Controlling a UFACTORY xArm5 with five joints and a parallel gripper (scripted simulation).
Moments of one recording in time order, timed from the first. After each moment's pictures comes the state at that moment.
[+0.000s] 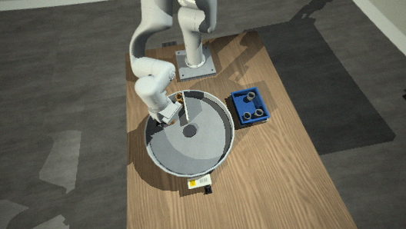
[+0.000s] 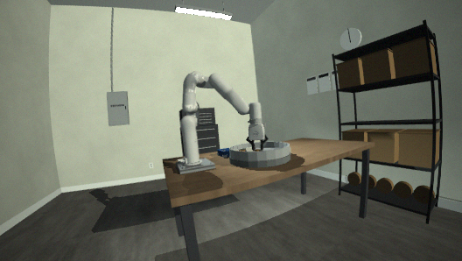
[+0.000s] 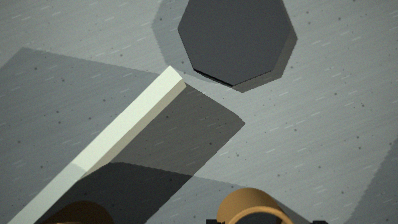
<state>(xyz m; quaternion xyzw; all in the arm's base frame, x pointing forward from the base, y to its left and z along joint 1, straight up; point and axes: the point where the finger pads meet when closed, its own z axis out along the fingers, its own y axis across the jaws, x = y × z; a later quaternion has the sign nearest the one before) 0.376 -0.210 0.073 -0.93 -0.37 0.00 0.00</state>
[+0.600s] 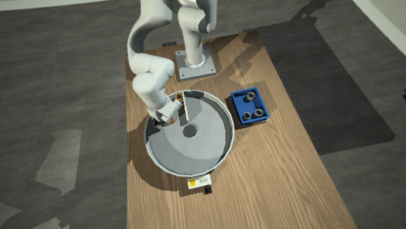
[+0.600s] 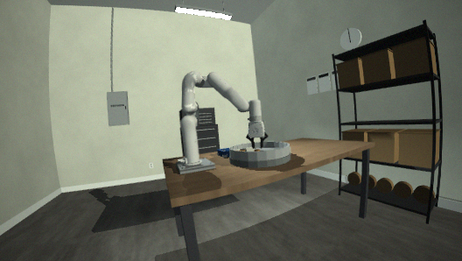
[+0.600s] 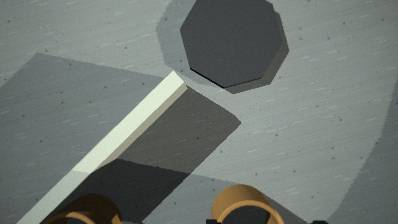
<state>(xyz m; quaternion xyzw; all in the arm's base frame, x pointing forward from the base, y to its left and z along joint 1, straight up) 0.376 -0.210 0.089 -0.93 -0.37 0.00 0.00</state>
